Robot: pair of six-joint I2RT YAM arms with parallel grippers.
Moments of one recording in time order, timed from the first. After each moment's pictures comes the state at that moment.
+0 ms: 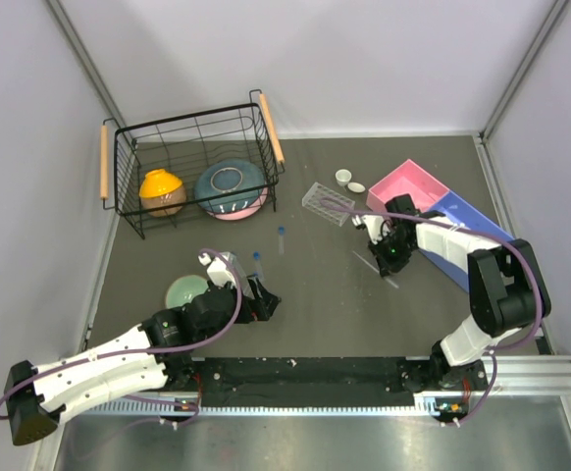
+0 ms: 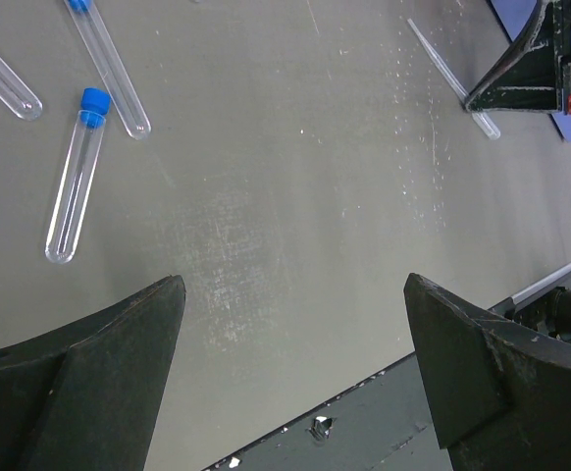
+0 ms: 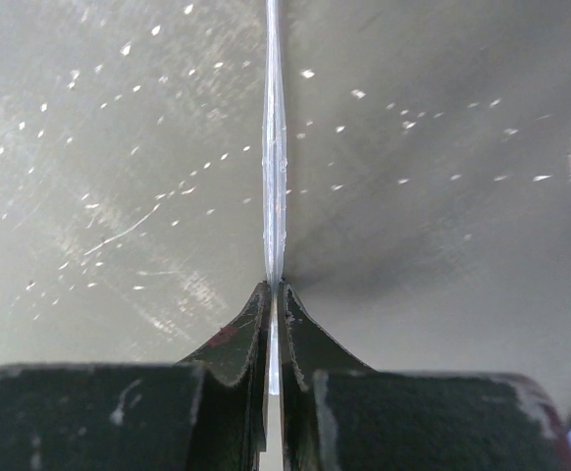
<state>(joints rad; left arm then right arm) -1.04 0.57 0.34 -0.29 -0.36 -0.91 0.30 1.59 0.91 -0.61 -0.25 -0.42</state>
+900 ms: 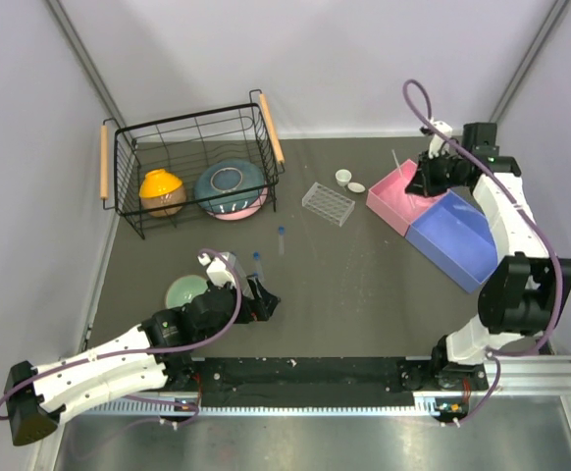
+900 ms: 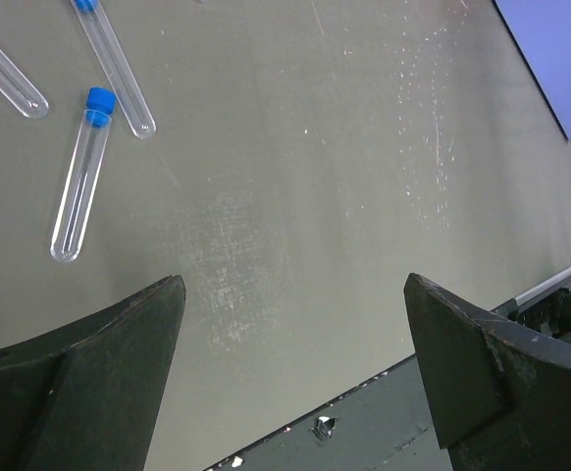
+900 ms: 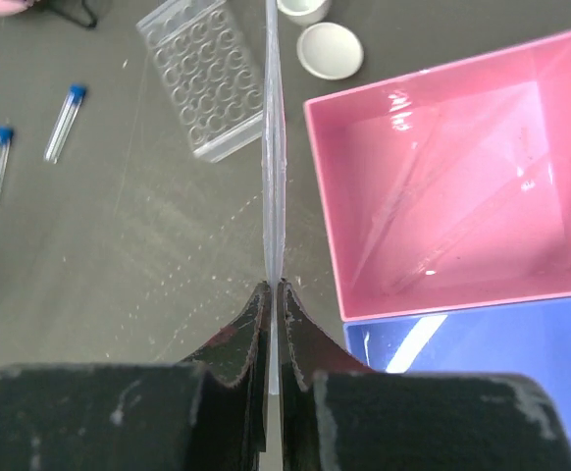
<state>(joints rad) -1.04 0.57 0.34 -0.30 -0.37 -0.91 -0.04 1.56 1.43 -0.75 -0.59 -0.29</state>
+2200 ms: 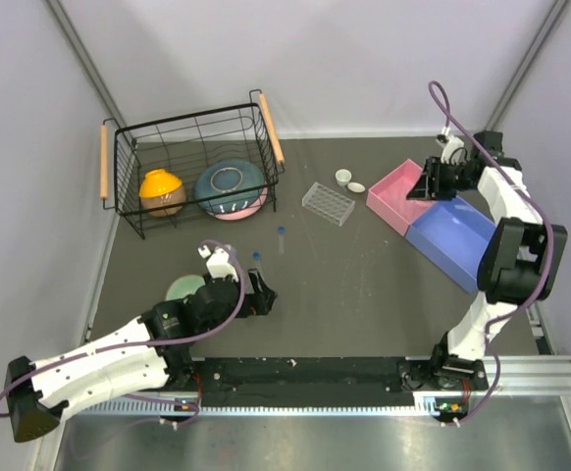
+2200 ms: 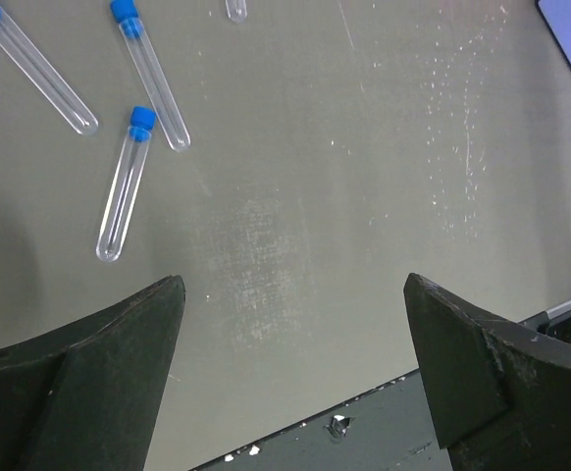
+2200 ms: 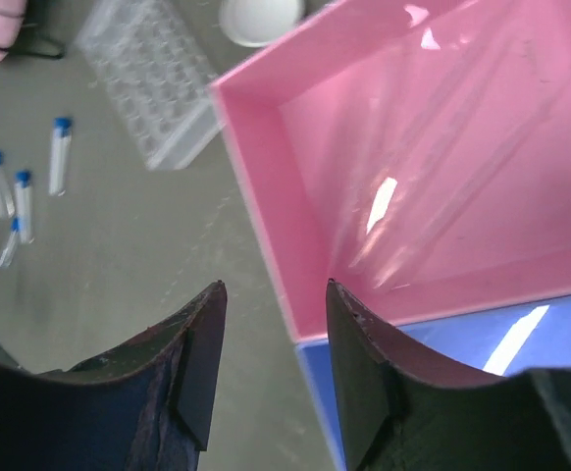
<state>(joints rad) -1.03 0.65 0.45 -0.41 -0.40 -0.89 -0.19 1.84 1.49 -0.70 -0.68 -0.14</state>
